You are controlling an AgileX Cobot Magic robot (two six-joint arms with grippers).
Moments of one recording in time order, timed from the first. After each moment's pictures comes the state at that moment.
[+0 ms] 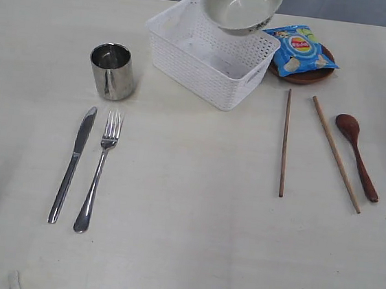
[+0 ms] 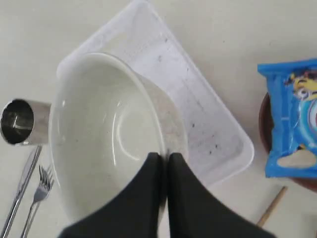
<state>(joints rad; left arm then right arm) -0.21 0.00 0.00 -0.03 0.35 -0.09 0.17 2.12 -2.05 0.47 1.22 -0.24</state>
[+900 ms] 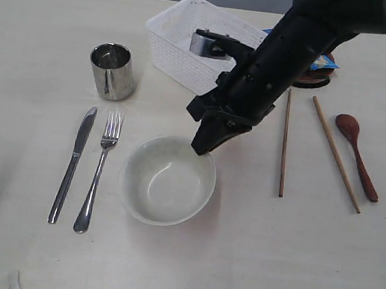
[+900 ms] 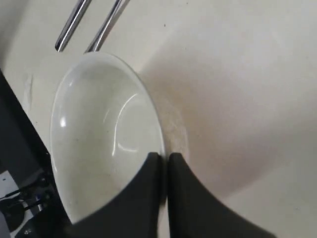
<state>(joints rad) -0.21 0.00 0.00 -0.03 0.35 -0.09 0.48 1.91 -1.25 0.66 1.10 -0.63</state>
